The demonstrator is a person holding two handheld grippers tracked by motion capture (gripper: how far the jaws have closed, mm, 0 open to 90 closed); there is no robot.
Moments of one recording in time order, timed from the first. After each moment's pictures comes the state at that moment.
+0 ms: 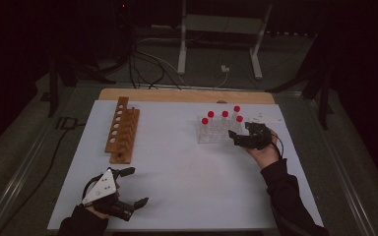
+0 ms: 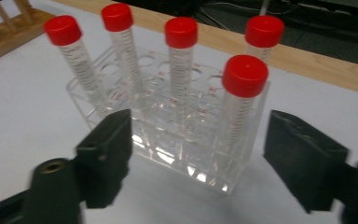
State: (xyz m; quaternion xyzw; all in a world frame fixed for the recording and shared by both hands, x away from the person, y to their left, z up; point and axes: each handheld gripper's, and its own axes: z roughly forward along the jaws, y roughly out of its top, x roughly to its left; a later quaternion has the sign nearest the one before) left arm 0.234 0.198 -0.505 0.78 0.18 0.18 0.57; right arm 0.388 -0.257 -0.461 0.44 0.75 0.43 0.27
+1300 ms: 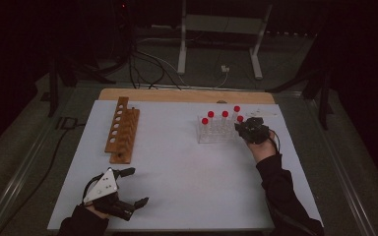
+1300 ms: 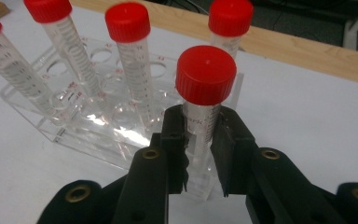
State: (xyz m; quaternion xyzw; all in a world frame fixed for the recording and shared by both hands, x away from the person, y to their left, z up) left arm 0.235 0.198 -0.505 0.78 0.19 0.18 0.56; right arm 0.412 -0.256 -0.466 0.48 0.74 0.39 0.28
